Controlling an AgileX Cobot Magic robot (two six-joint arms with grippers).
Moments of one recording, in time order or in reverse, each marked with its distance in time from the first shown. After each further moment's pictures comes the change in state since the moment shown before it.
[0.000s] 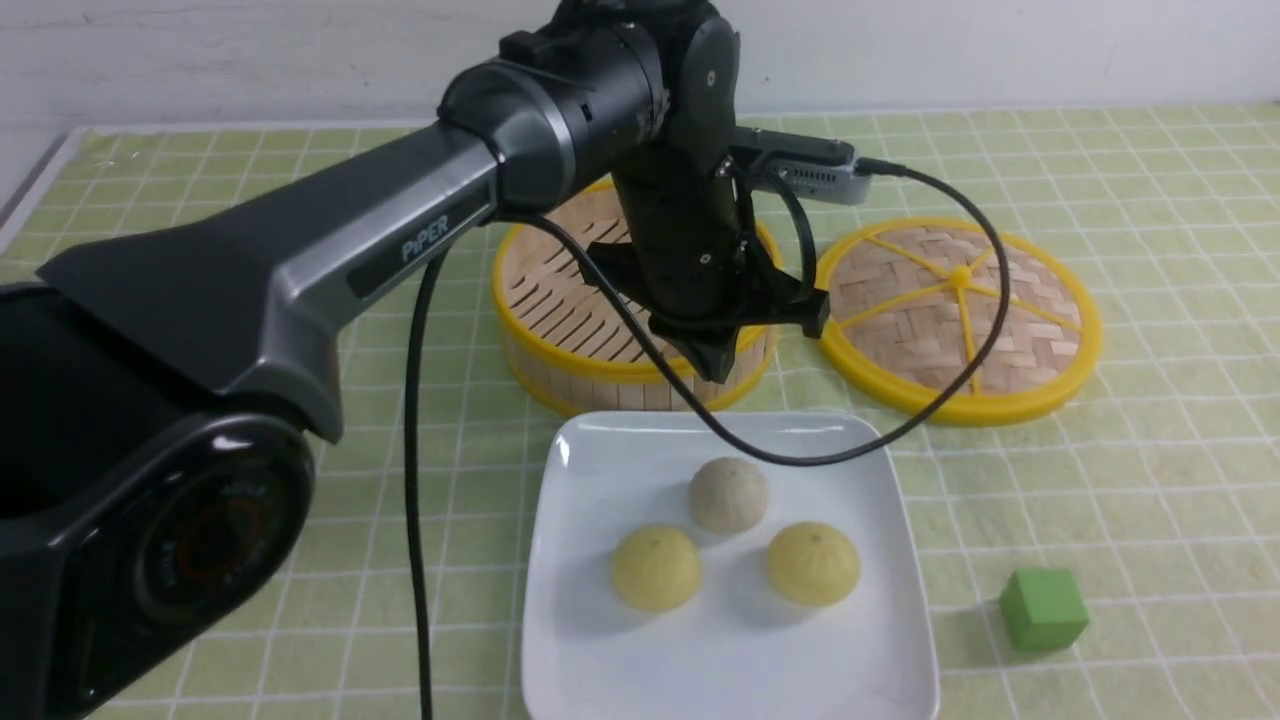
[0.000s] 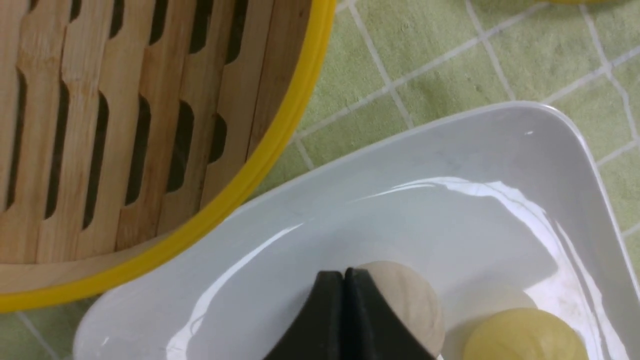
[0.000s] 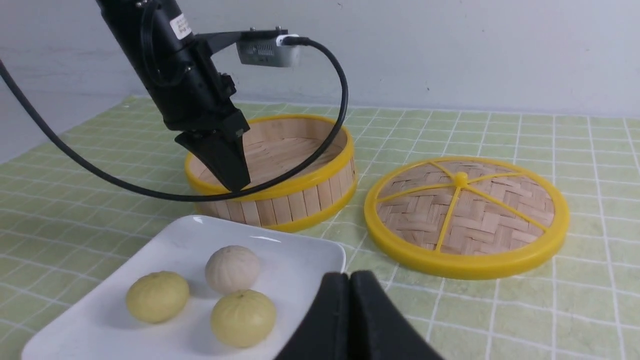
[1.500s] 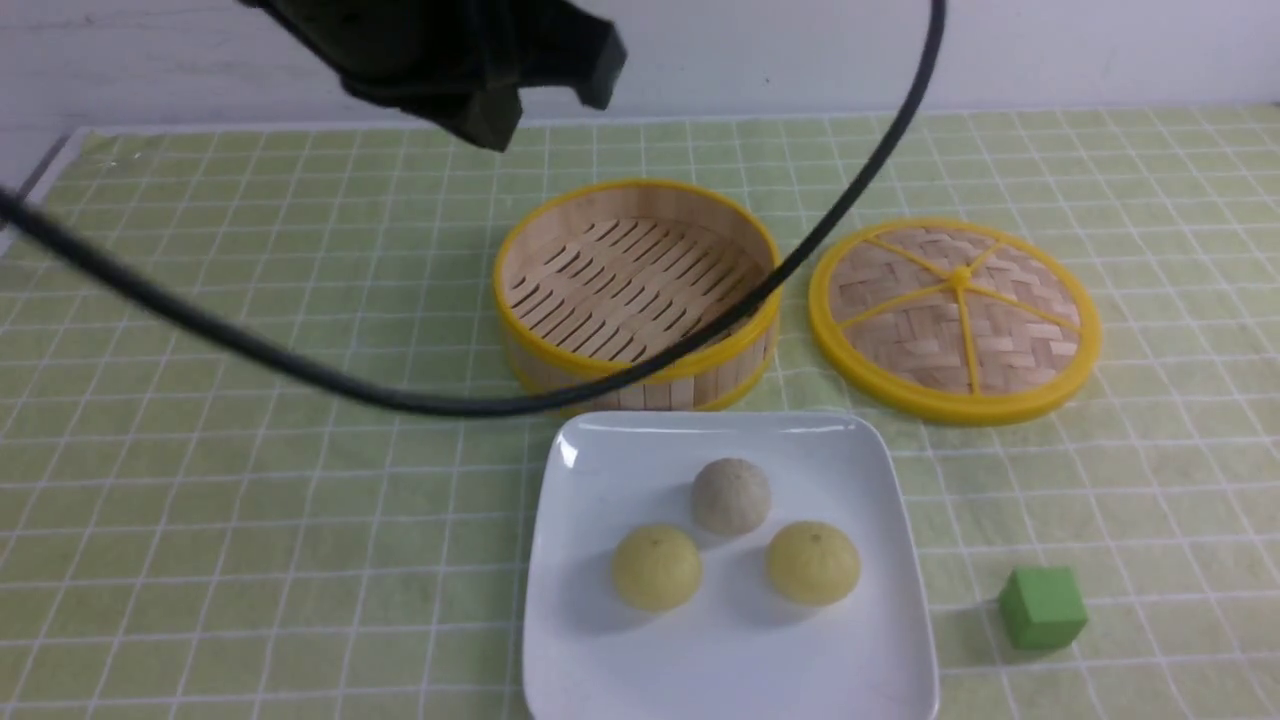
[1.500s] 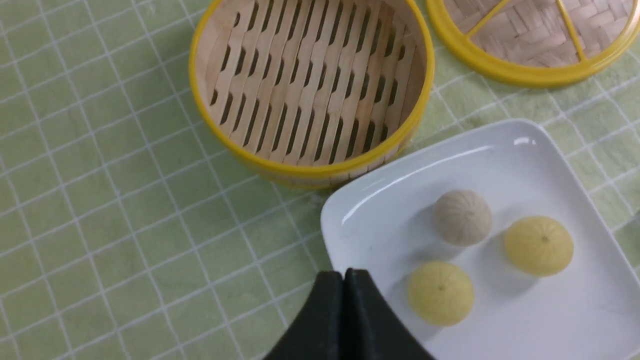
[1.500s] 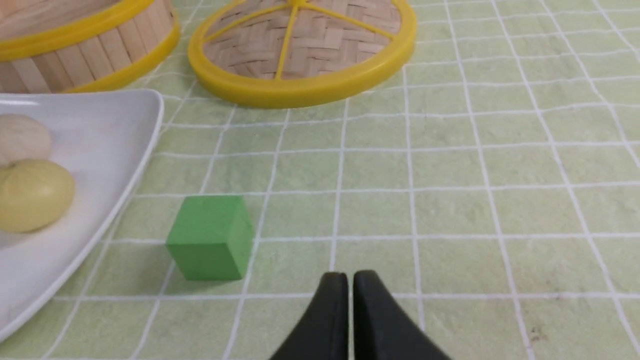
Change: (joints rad) right arm -0.316 0.001 0.274 0.010 -0.034 0.008; left arm 0.000 -0.709 0.292 0.245 0.073 -0.015
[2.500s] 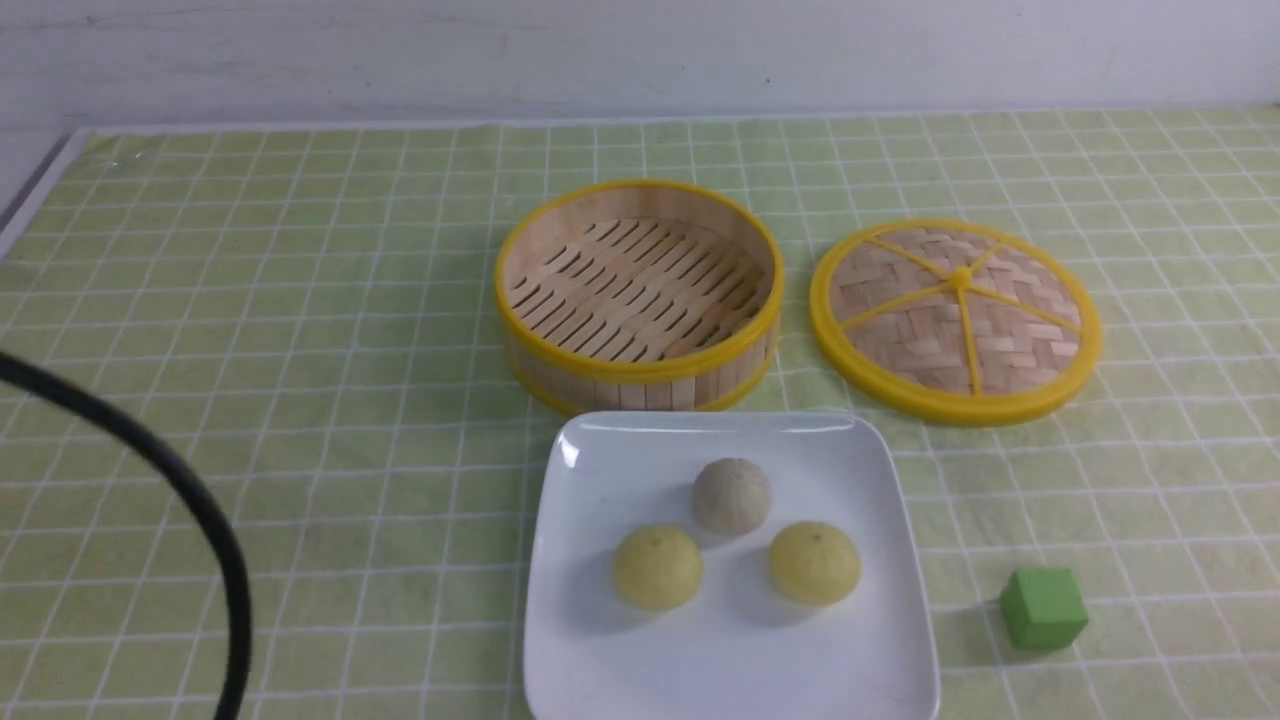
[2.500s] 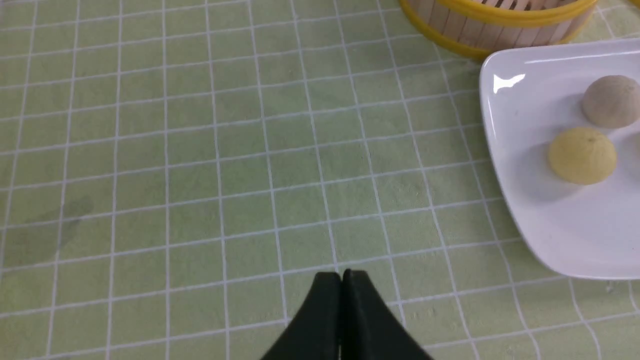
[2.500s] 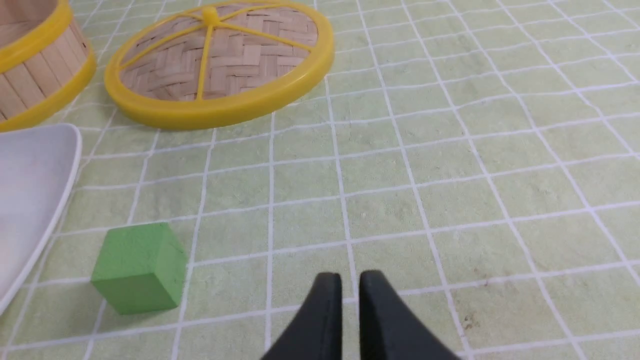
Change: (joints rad) right arm -0.137 0.000 0.002 0.013 -0.005 0.000; left arm 0.000 -0.919 0.822 0.192 -0.016 -0.307
